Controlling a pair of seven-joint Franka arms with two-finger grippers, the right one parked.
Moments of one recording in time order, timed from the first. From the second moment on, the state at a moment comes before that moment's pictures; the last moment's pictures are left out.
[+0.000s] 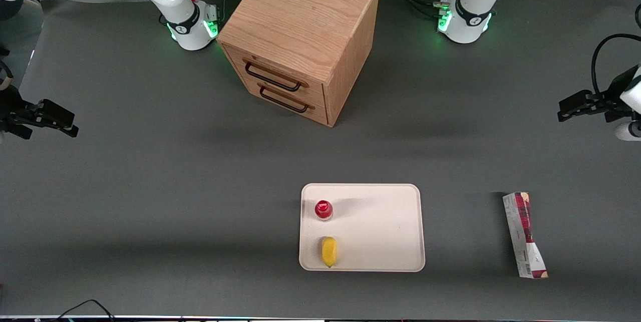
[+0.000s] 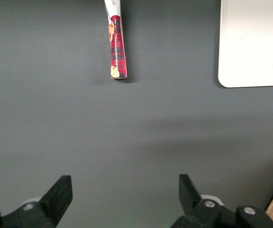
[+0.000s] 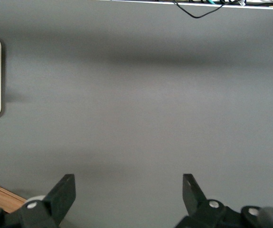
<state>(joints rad) 0.02 0.07 -0.01 -1.56 0.01 1.58 0.05</state>
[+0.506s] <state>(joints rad) 0.02 0.08 -0.01 -1.56 0.02 1.63 0.05</state>
